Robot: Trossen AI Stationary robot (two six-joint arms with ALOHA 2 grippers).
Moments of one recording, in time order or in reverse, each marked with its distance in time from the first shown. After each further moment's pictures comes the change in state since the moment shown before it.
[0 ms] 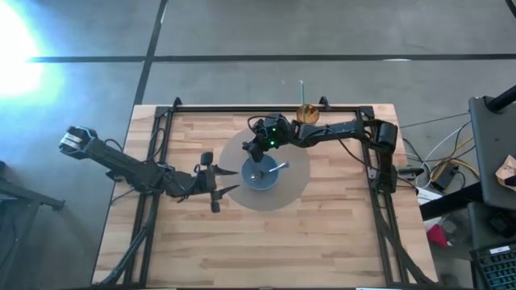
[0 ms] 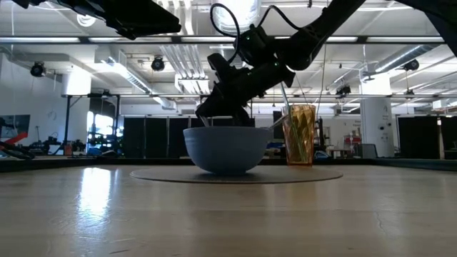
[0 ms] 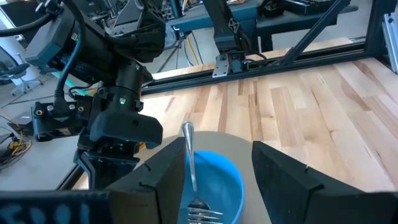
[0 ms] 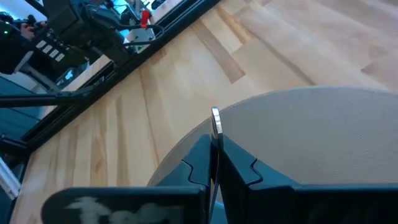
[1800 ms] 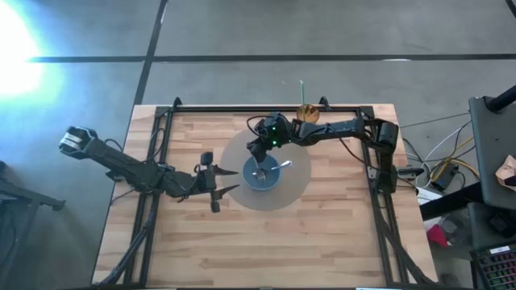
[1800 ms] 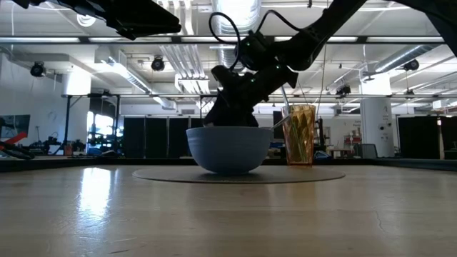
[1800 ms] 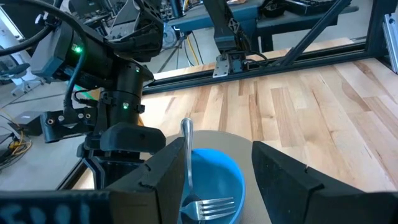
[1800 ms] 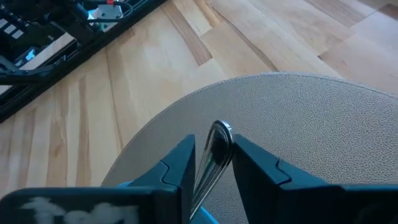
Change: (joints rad) left arm 0.001 0.000 0.000 0.001 0.000 -0.001; right arm -0.016 -0.004 -0.005 -0.101 0.057 -0.100
